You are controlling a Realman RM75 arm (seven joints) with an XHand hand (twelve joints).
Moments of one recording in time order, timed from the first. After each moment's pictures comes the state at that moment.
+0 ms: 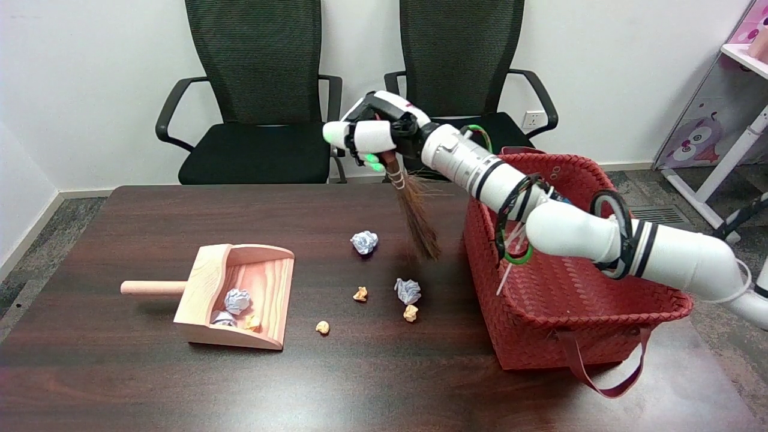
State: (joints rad) arm 0.78 -0.82 0.47 -1.43 -1.47 0.36 0.61
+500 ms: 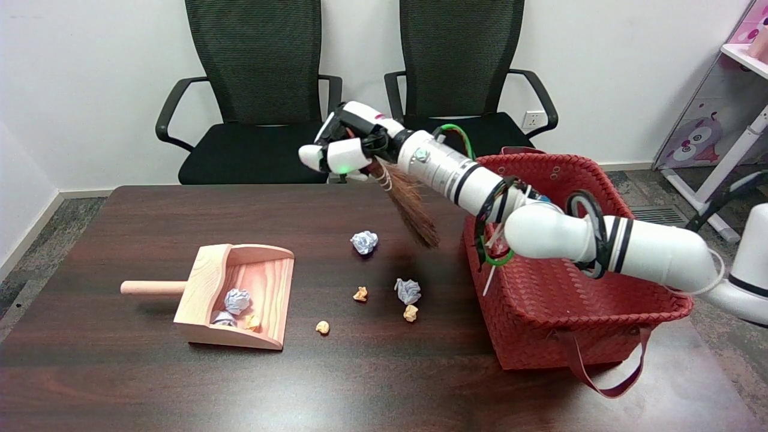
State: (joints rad) arm 0.86 -0.88 0.36 -1.38 -1.52 0.36 0.48
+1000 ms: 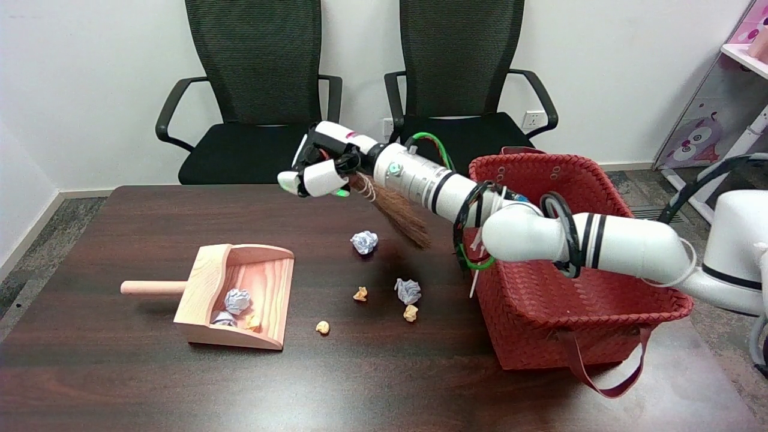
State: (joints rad) arm 0.93 -0.96 0.24 -1.31 -1.56 0.34 0.46
